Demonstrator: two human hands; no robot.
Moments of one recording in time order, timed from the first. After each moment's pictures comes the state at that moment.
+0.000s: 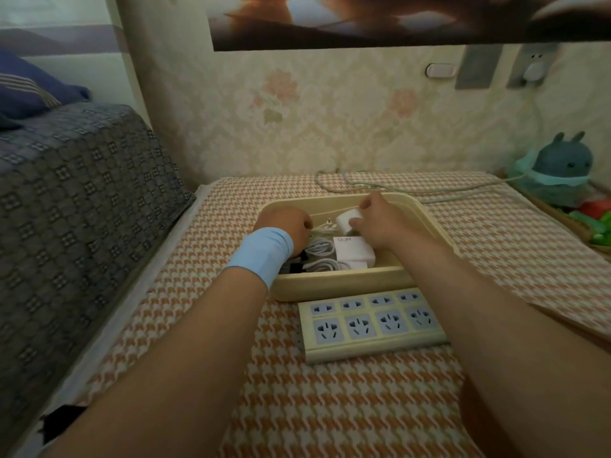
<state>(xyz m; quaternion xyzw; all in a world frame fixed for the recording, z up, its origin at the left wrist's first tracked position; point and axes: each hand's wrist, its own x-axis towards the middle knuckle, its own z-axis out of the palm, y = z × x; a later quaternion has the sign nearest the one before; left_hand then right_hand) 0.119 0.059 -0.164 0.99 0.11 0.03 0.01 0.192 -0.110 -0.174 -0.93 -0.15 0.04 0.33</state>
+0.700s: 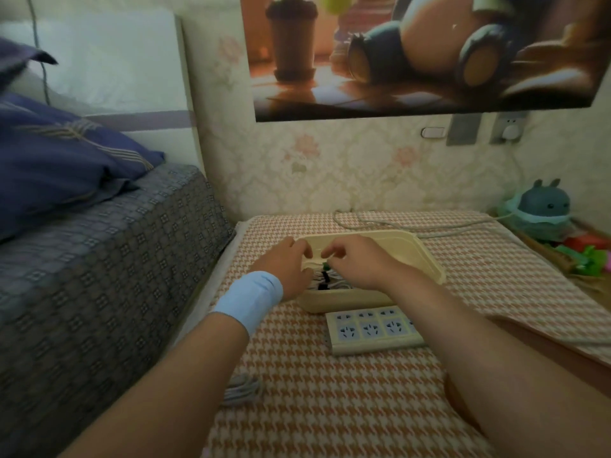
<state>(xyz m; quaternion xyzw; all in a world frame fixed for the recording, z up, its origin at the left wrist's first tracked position) -0.016 0.056 -0.108 0.99 0.09 0.07 0.11 0.061 -0.103 -0.101 -0.89 -0.35 0.05 0.29</state>
